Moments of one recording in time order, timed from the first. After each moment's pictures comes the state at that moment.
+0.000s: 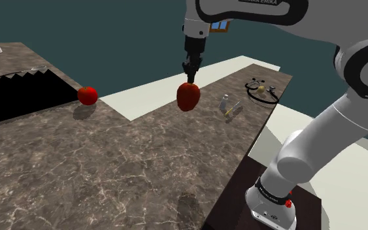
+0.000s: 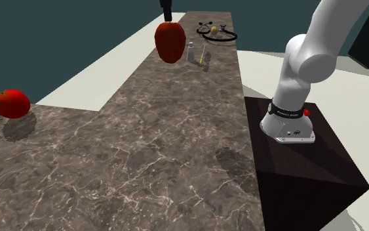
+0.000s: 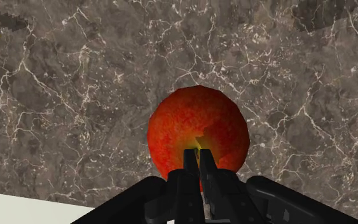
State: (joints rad) arm -0.06 -0.21 0.19 -1.82 0.00 1.55 -0.03
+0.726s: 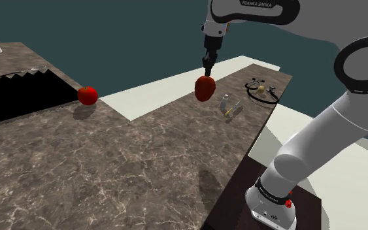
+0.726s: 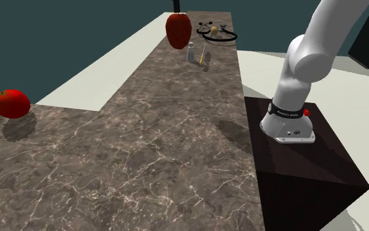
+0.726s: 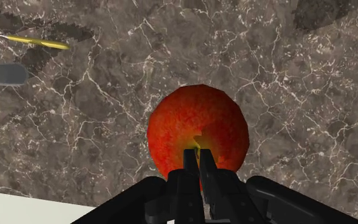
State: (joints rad) arm -0.17 -0.21 0.03 -1.82 -0.05 1.56 -0.30
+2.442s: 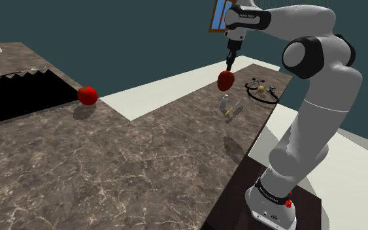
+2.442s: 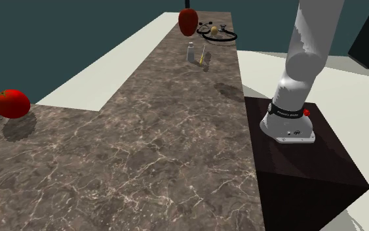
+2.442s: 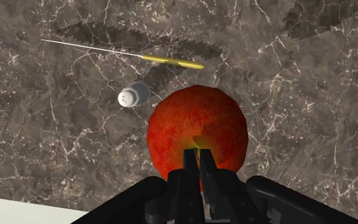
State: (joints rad) arm -0.40 0.14 -0.23 -1.48 -0.04 1.60 -0.79
